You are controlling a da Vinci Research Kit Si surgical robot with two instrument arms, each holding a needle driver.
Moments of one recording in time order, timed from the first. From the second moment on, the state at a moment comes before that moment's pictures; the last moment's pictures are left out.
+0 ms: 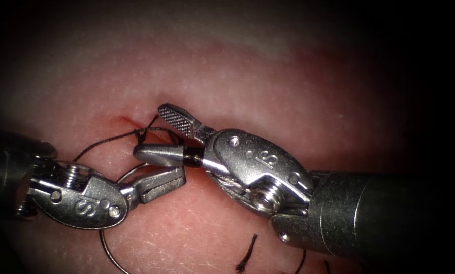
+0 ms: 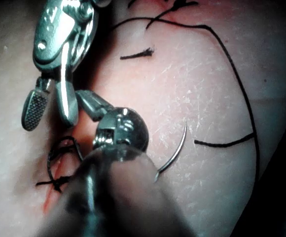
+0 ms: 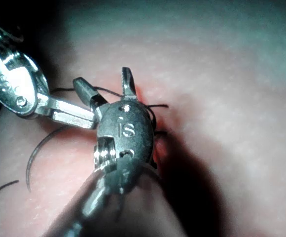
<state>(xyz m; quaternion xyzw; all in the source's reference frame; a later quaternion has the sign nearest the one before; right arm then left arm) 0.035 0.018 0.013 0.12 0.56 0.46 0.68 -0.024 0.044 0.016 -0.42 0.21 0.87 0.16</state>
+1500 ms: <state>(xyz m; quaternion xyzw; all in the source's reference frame) 0.030 0.019 0.014 0.07 0.53 0.48 0.70 -0.022 0.042 0.015 -0.27 -0.06 0.86 0.44</state>
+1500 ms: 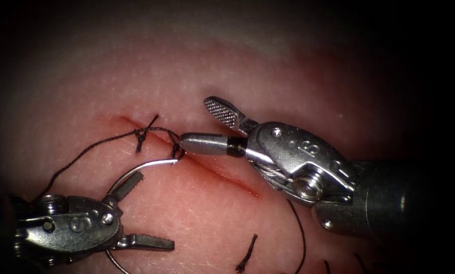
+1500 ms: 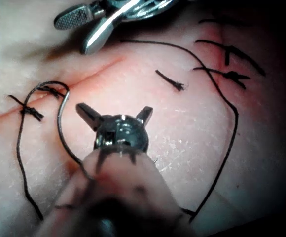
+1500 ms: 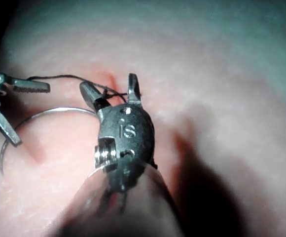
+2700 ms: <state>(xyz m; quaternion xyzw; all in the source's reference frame) 0.030 0.017 0.015 0.06 0.52 0.48 0.70 -0.017 0.039 0.023 -0.24 -0.18 0.81 0.50</state>
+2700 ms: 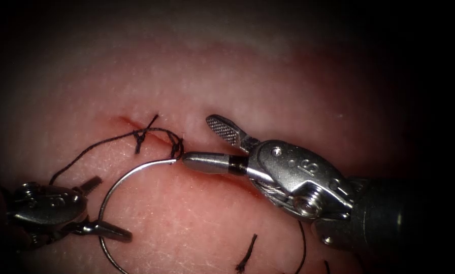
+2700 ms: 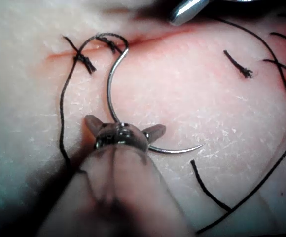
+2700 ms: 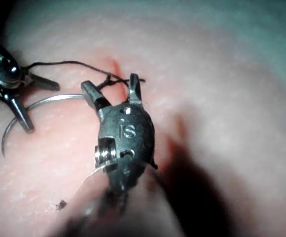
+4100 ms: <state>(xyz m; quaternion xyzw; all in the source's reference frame) 0.028 0.016 0.014 0.06 0.52 0.48 0.70 -0.017 0.043 0.023 -0.31 -0.18 0.66 0.66</state>
